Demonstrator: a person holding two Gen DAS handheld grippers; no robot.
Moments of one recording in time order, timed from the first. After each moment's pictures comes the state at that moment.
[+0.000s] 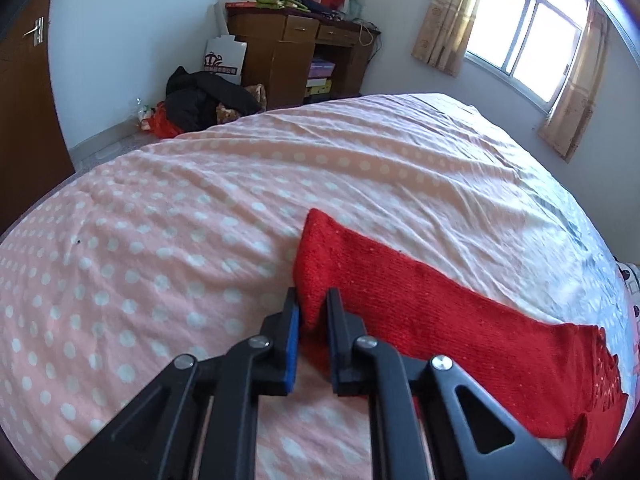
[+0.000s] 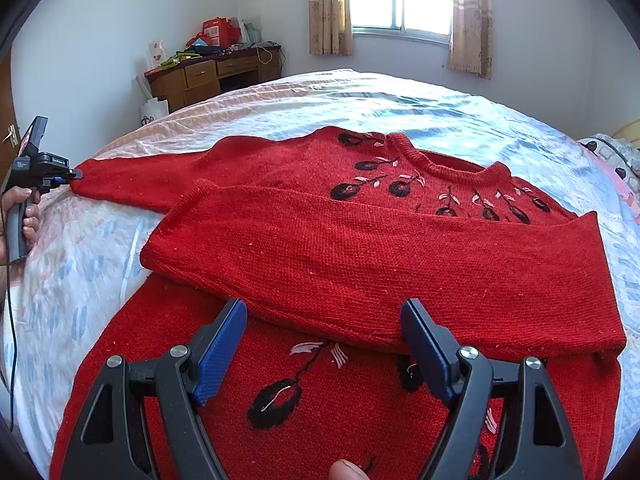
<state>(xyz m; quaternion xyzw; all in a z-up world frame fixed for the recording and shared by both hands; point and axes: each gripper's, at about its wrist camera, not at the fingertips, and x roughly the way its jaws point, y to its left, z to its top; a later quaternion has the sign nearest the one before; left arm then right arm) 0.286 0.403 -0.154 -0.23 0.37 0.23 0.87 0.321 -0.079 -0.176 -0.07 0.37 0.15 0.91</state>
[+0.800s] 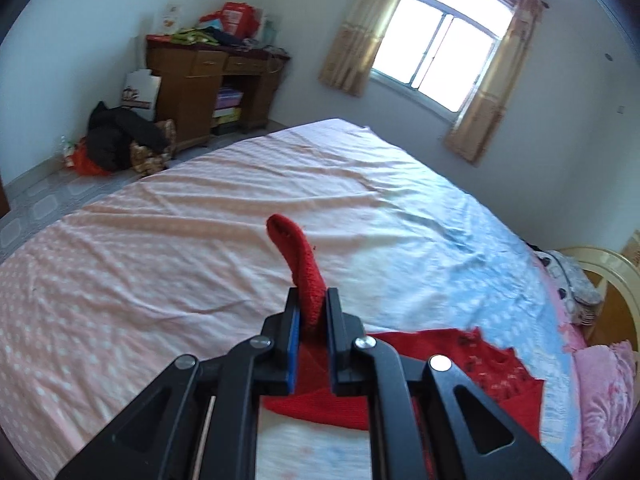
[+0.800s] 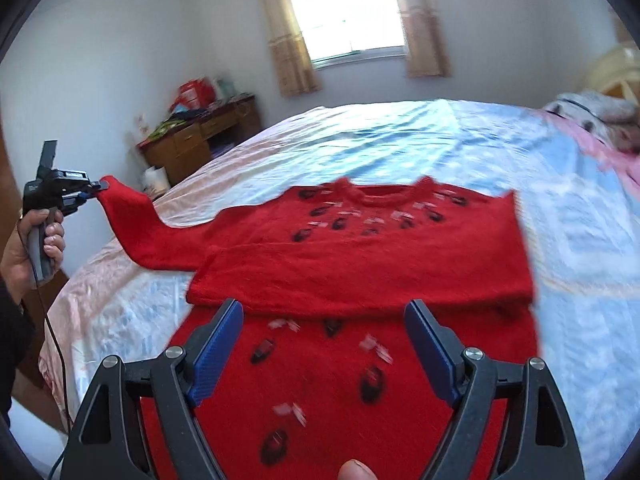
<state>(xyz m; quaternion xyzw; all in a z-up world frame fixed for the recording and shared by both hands) 0.294 0.293 -0.029 -0.23 0.31 0.08 0.92 0.251 -0.176 -0.104 0.06 0.33 0.13 0.93</state>
